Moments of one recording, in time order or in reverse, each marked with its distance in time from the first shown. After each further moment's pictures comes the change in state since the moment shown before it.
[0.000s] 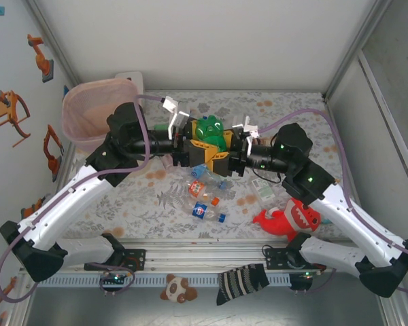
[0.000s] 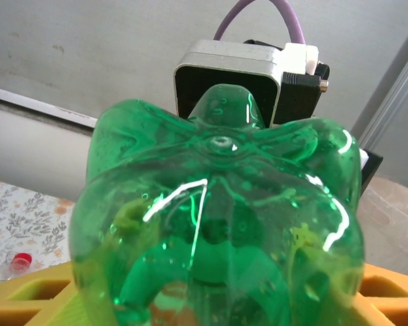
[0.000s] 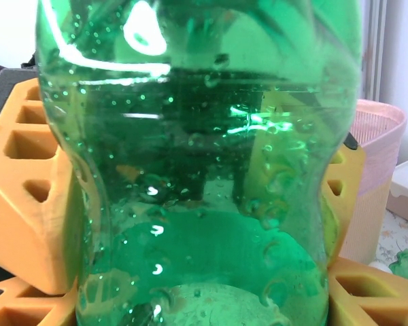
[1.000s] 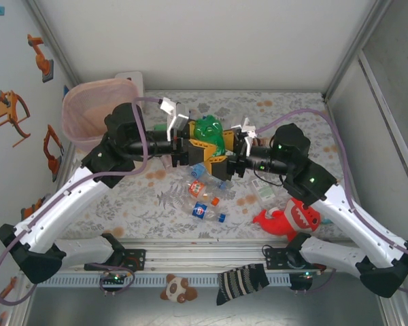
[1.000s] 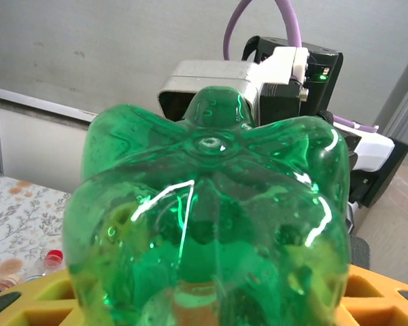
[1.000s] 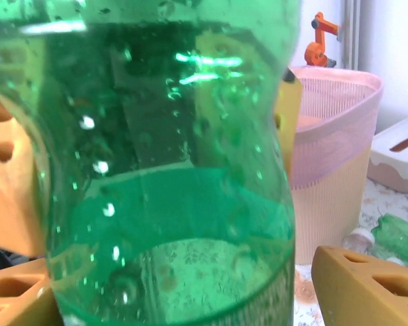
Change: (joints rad) left arm -0.002 -0.023 0.020 -0.085 -0.069 0.101; right arm 0.006 -0.010 0.014 -0.118 0.074 -0.008
